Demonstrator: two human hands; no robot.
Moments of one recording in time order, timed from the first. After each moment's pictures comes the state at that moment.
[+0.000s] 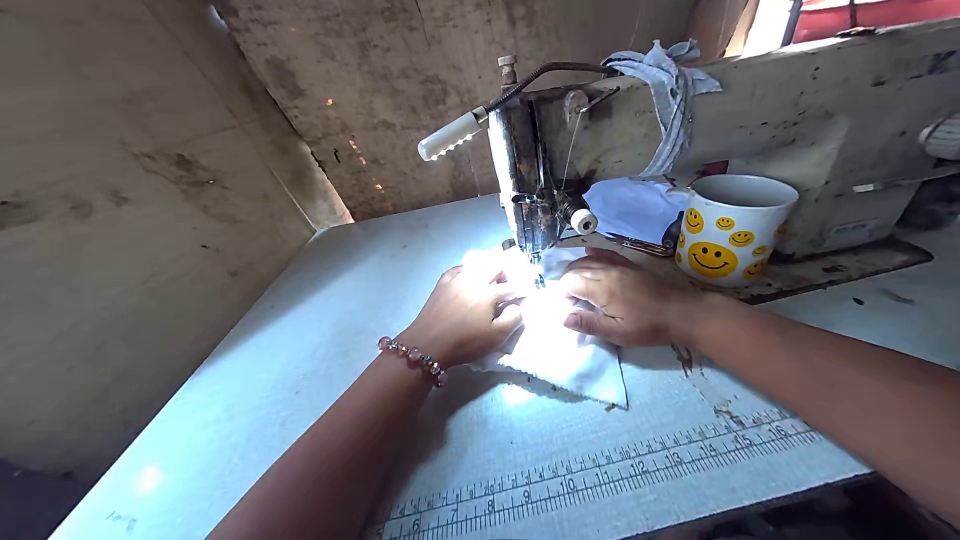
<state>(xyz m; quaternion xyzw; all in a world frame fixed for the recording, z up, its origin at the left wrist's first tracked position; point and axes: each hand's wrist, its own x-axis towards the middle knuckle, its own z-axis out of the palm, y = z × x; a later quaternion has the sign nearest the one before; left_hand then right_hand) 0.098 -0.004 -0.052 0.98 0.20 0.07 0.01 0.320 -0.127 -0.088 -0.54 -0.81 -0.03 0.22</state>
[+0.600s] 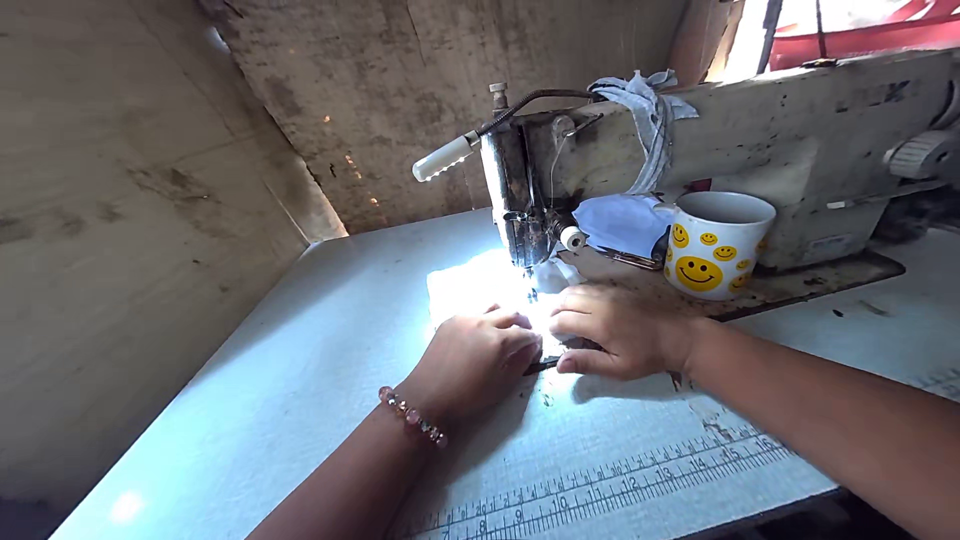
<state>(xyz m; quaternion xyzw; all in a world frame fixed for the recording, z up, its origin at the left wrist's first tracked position) 0.093 -0.021 -0.079 0.97 0.04 0.25 -0.05 0.318 -0.127 -0.097 -0.43 -0.86 -0.12 0.24</state>
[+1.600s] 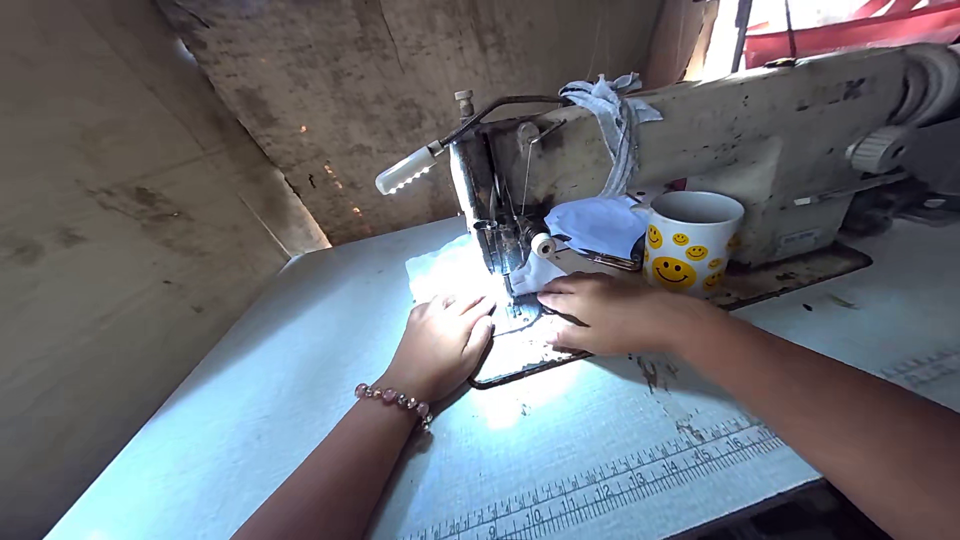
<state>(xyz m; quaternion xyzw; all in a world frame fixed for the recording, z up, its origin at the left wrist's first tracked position) 0.101 0.000 -0.080 0.96 0.25 0.13 -0.01 0.317 -0.142 -0.048 -0.66 -0.74 0.12 0.09</state>
